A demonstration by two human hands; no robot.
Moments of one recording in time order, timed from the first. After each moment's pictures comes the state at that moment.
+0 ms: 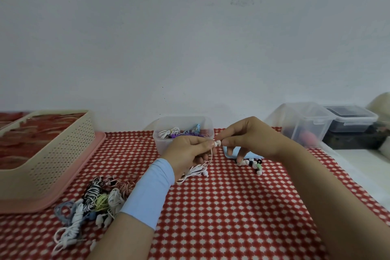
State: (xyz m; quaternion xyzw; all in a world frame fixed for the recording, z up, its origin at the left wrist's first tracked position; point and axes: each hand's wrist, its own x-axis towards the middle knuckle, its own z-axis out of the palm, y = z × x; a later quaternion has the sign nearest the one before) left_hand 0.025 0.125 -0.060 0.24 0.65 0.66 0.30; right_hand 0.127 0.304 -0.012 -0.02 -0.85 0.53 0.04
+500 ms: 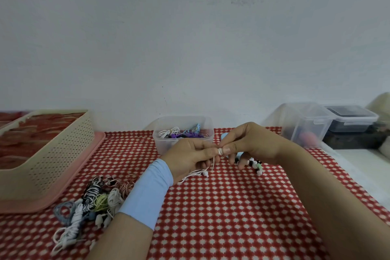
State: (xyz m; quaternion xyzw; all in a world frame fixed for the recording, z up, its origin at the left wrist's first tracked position) left_hand 0.032 0.119 -0.056 0.31 0.63 0.62 0.34; right_hand 0.128 0.306 -0.018 -0.02 -0.81 0.58 -0.03
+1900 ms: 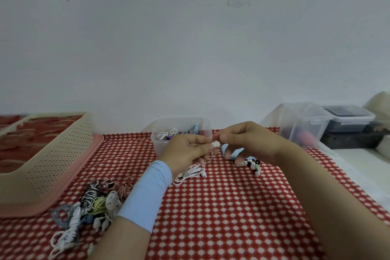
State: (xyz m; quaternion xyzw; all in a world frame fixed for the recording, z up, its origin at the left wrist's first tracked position) left_hand 0.031 0.121 -0.050 0.29 0.71 0.60 0.22; right_hand 0.127 0.307 -0.018 -0.06 -0.80 0.60 -0.01
